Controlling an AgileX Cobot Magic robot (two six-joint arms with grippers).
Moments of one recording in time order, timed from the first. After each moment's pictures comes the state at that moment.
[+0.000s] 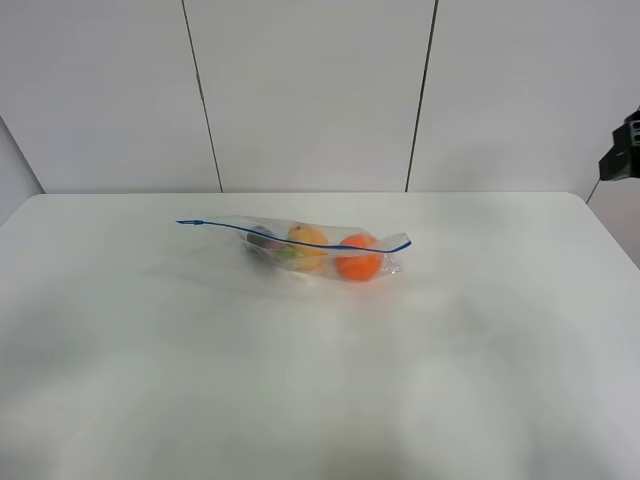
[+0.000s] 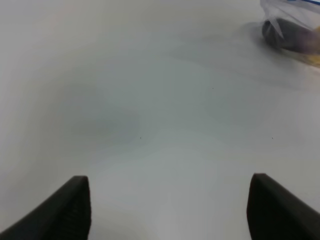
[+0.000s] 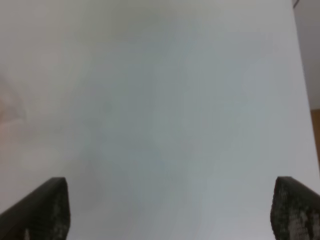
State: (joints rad) left arm -0.03 0.00 -0.49 0.06 1.07 -0.11; right arm -0.07 1.12 -1.08 -0.06 0.86 0.01
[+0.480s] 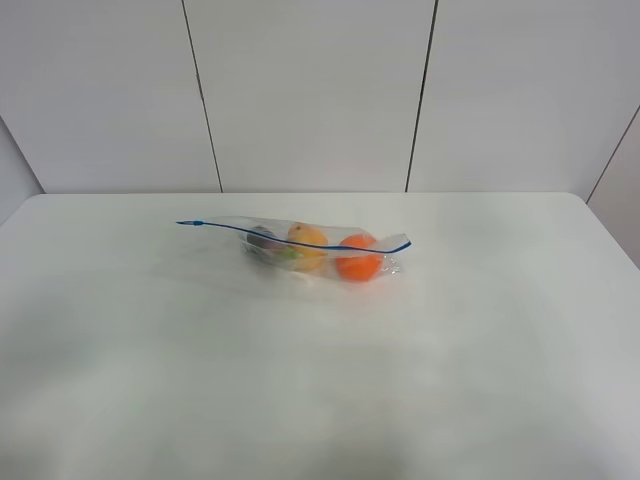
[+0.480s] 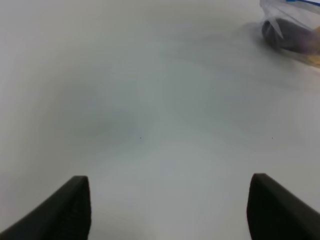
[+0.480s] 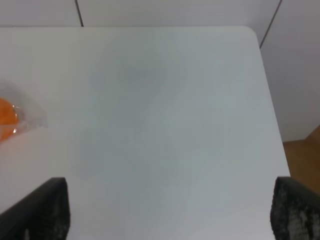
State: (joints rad) left arm -0.03 0.00 -0.49 0.06 1.07 -0.11; right arm -0.07 0.77 -1.08 -0.06 1.06 0.01
